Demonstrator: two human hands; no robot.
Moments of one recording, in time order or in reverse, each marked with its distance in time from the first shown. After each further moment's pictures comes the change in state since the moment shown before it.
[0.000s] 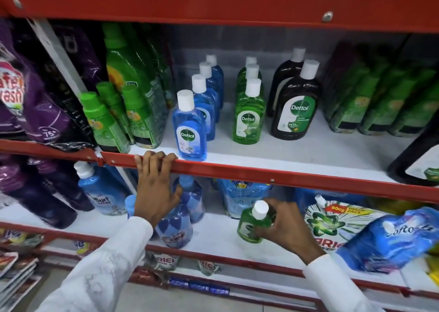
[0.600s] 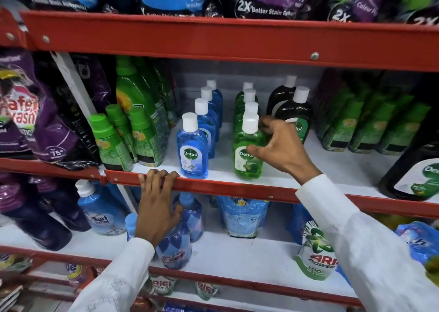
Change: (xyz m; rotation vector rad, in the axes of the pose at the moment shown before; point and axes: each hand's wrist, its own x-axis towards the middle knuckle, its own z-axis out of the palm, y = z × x) left_hand -0.003 0.000 -0.005 -0.050 -0.008 -0.024; right_hand 0.090 -0.127 -0.118 0.105 0.290 -0.276
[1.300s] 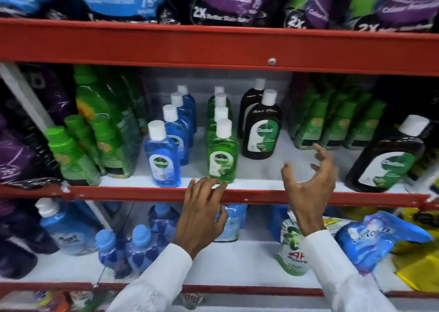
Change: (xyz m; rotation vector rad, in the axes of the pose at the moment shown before) left_hand 0.008 0.132 0.023 -0.185 0.044 0.350; right_hand -0.084 0.090 -0.011 -0.034 0.833 0.186
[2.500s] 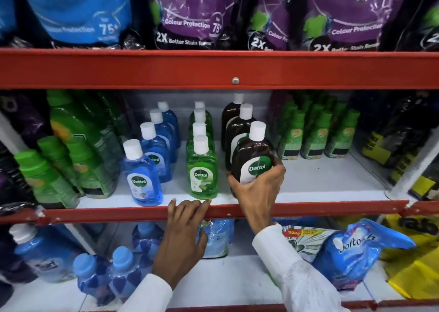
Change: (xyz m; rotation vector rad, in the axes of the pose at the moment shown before) left_hand -0.007 0.000 0.010 0.059 -0.138 -0.034; right_hand -0.004 -0.016 0.053 -0.115 -0.102 0.192
